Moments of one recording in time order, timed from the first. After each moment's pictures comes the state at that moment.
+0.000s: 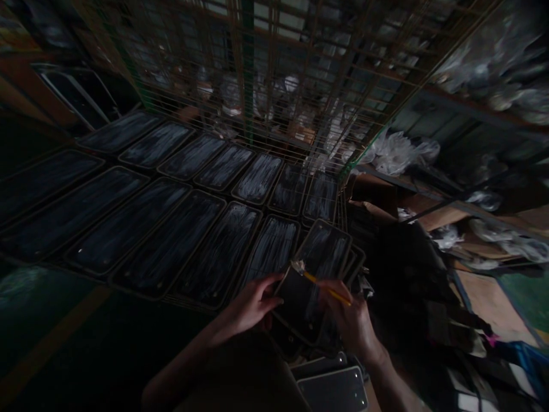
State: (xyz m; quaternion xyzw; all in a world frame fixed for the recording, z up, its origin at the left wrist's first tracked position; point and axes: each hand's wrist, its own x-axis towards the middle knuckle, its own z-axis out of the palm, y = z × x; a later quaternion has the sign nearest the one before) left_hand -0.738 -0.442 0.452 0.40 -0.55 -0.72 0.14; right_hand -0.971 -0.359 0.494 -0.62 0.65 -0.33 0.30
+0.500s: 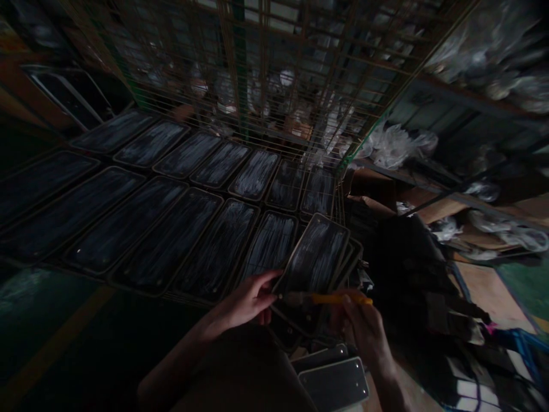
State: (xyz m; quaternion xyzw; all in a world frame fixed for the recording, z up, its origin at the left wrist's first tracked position) left_hand -0.732 -0.441 0.453 0.34 -0.54 -0.76 0.14; right_hand -0.975 -0.314 0.475 -0.38 0.65 -0.50 0.43
